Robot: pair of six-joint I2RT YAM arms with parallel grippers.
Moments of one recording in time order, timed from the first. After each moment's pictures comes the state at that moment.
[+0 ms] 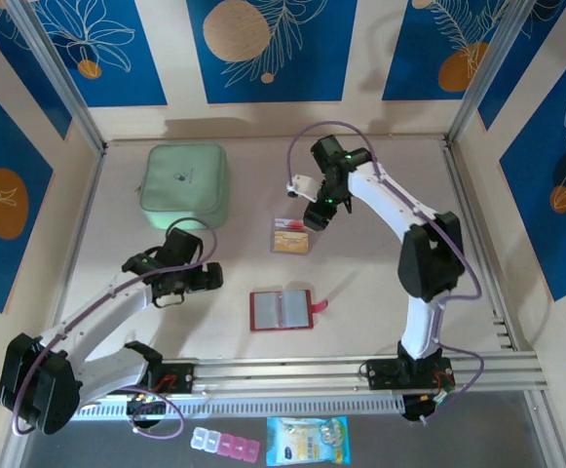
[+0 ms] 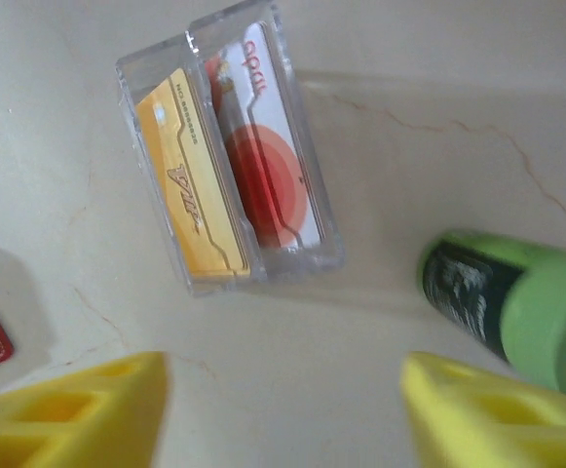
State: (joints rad) left arm -0.46 1.08 0.69 -0.76 -0.10 -0.55; right arm 0.43 1.85 1.64 -1.05 -0.18 -0.69
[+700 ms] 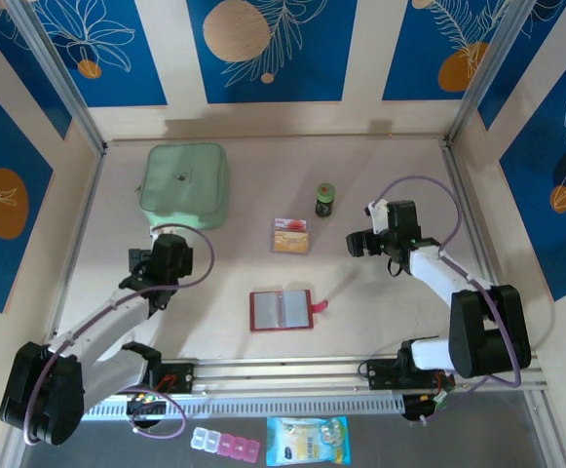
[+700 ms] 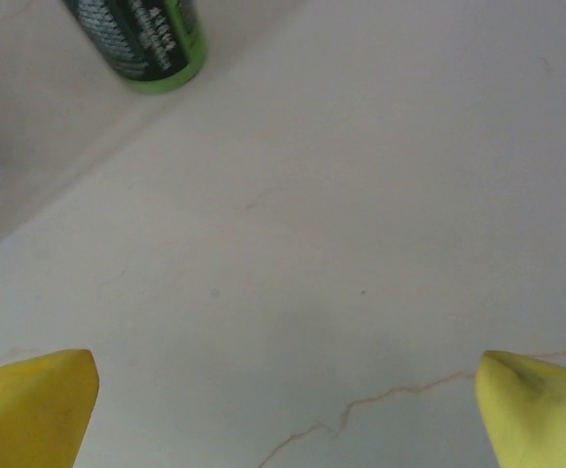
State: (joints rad) left arm -0.35 1.03 0.42 -0.13 -0.60 -0.12; right arm 0.13 1.32 0.61 -0.11 -0.11 -0.09
